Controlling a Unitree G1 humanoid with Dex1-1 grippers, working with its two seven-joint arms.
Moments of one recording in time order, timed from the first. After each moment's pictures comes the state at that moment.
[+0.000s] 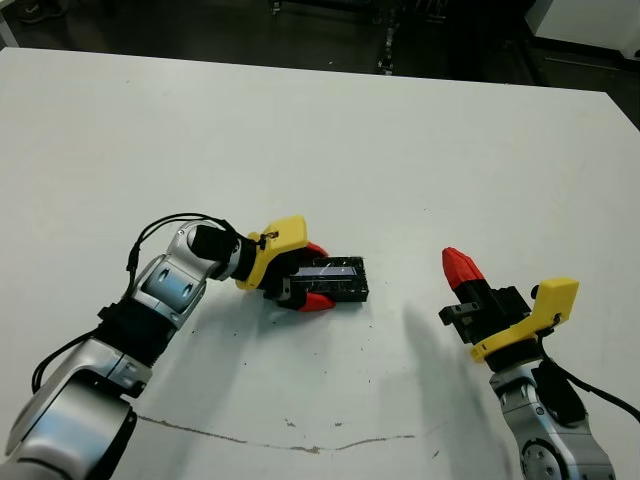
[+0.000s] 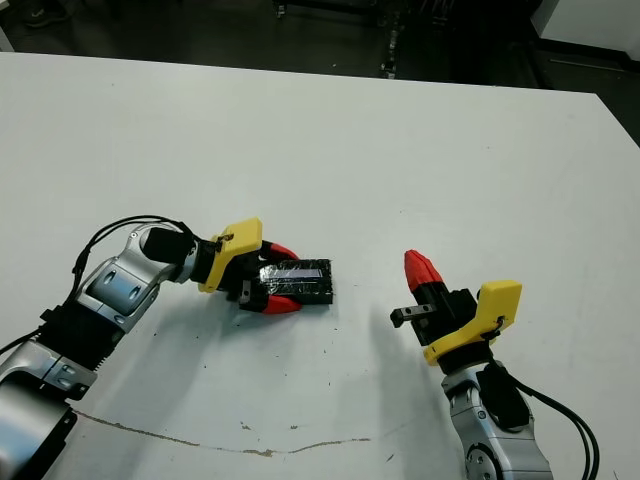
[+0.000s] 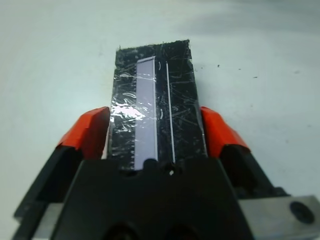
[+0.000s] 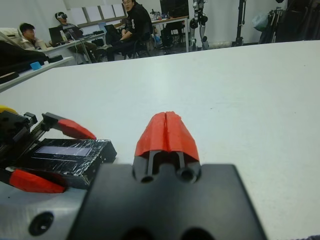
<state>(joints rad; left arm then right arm) -0.63 0.41 -0.44 0.36 -0.02 0.12 -1.13 0.19 -0.17 -0.05 -0.39 0.40 0.21 0.27</state>
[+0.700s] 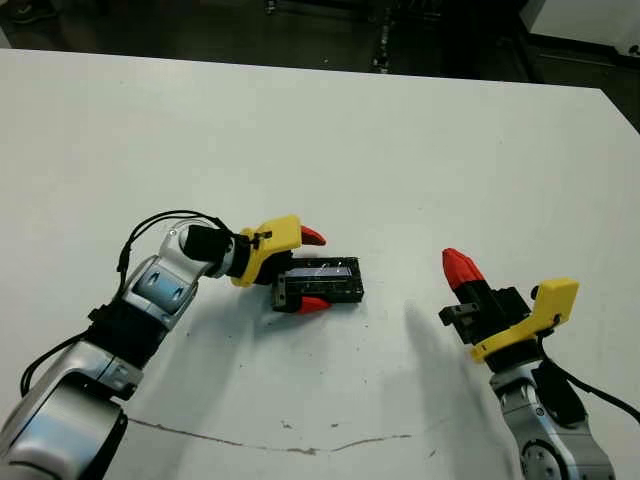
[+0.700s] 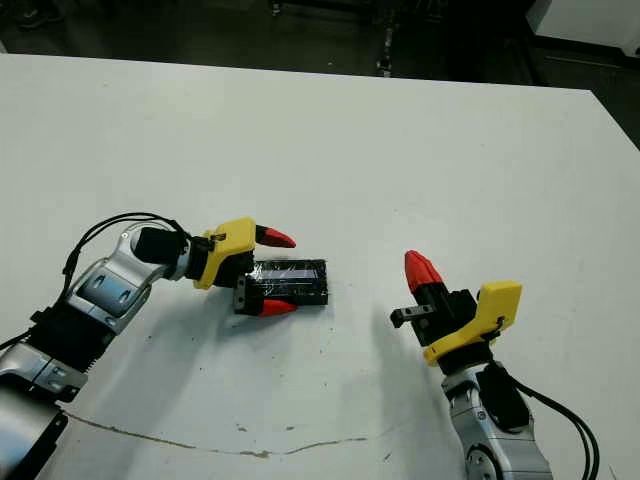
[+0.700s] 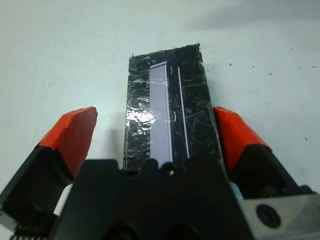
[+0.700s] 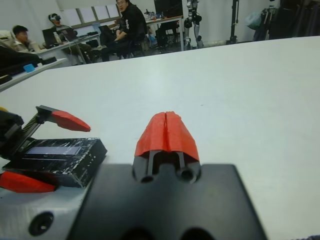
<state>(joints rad) -0.57 0.49 -0.40 0.31 -0.06 0.10 -1.12 0.19 -0.17 -0.05 -0.39 0.40 0.21 0.26</state>
